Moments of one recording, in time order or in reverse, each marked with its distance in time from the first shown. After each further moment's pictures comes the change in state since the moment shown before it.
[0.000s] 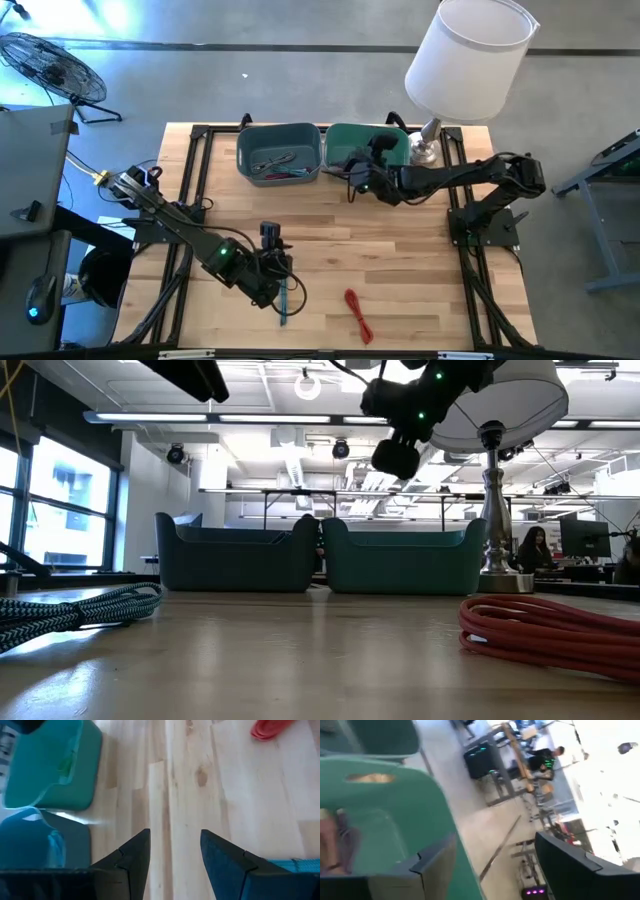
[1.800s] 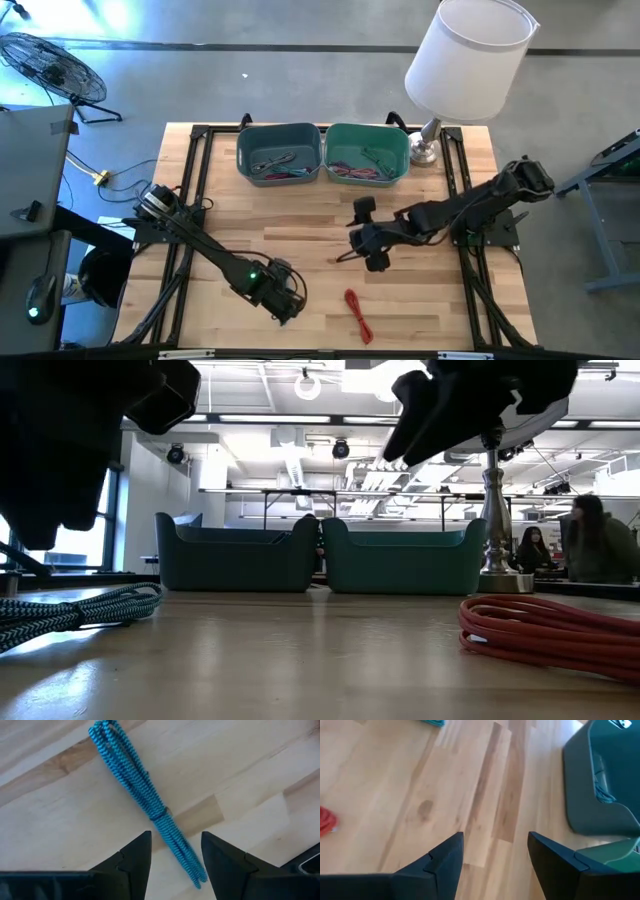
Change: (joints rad) left arm -0.006 0.252 0.000 0.108 0.576 -1.390; right arm 0.379 -0.037 0.000 -0.265 -0.778 0.259
